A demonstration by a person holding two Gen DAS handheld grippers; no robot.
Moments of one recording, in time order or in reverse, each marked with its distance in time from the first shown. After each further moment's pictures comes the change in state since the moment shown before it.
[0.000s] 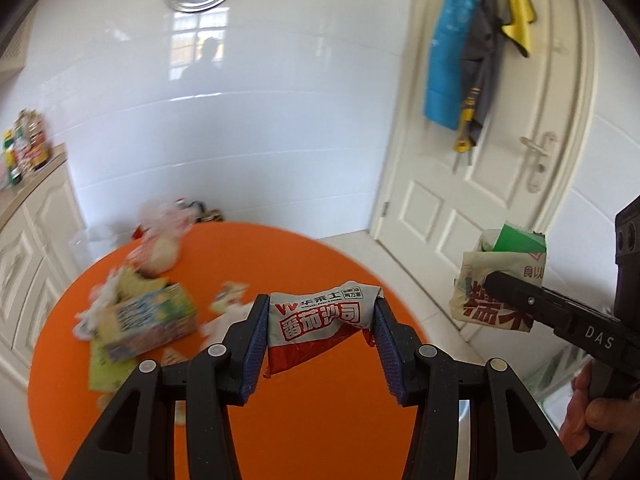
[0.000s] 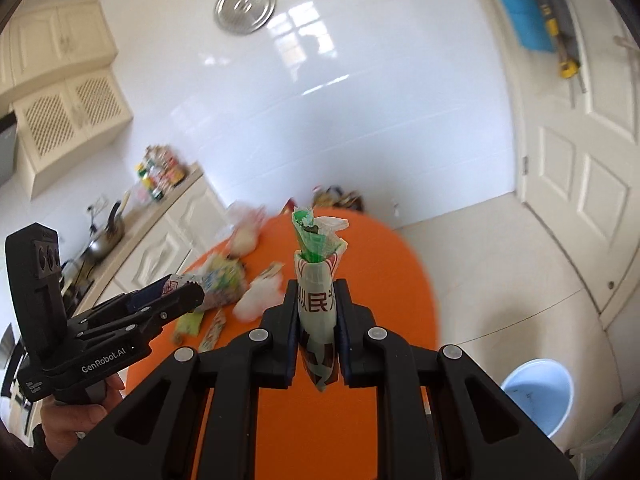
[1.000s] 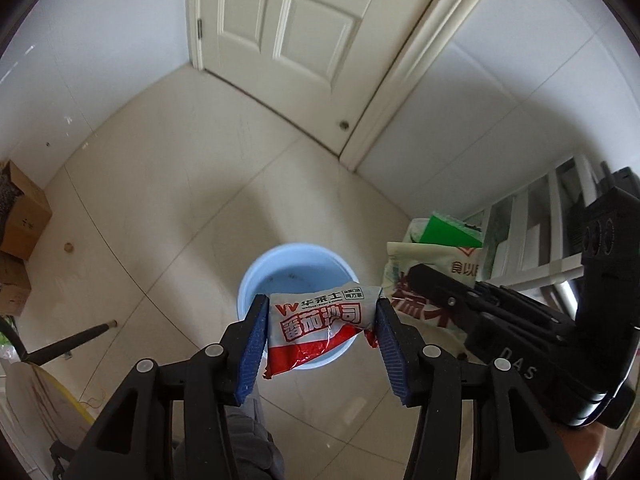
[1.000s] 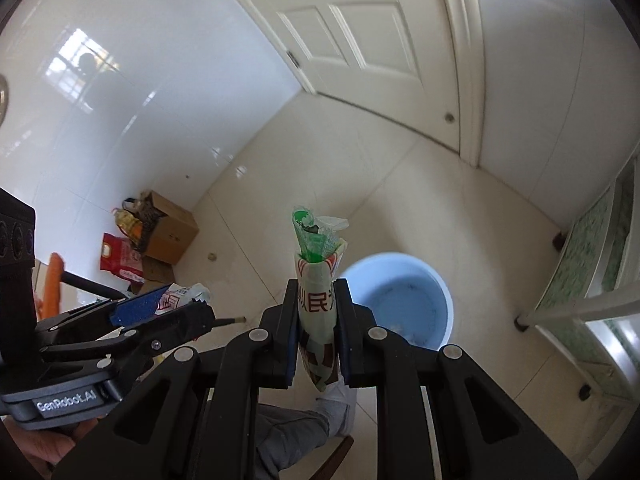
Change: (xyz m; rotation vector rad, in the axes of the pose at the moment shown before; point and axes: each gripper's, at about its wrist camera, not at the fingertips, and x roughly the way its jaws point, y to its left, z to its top) left arm 0.404 -0.262 -0.032 0.341 0.730 -0.378; right arm 0.021 -0.383 -0.115 0.593 0.253 -0.420
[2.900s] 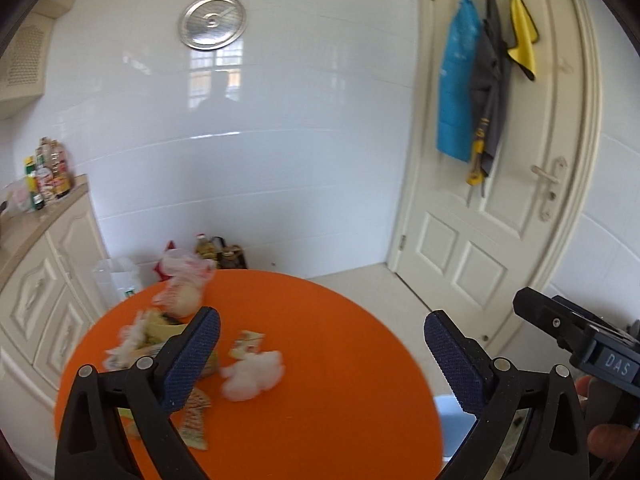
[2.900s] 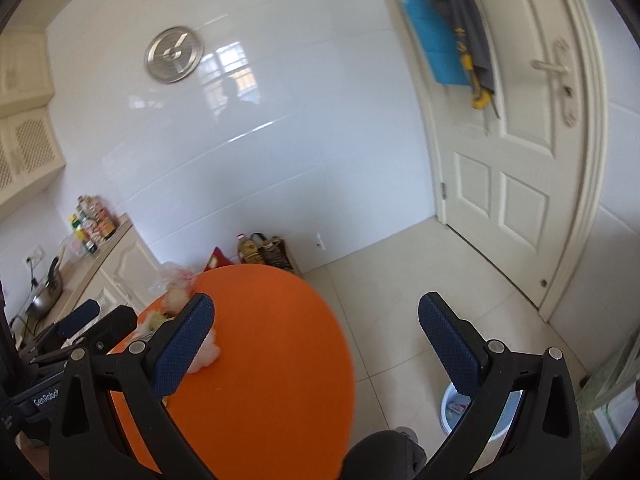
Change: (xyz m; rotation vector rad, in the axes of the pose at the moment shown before) left arm -0.409 0.058 -0.429 -0.327 -0.830 0.462; right arm -0.218 0.361 -0.121 -0.505 -0.418 0.231
